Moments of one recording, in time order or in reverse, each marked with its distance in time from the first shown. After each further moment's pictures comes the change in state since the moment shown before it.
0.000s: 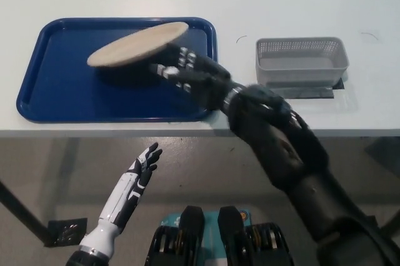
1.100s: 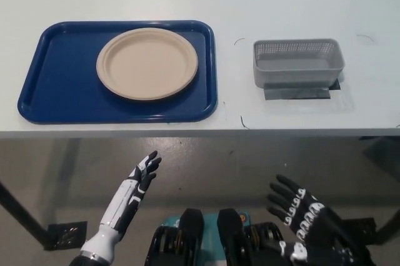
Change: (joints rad) left_arm 0.020 -0.003 -0.001 0.036 0.000 0.009 0.000; right_arm 0.955 -0.363 0.077 -1.029 -0.030 -0.106 0.002
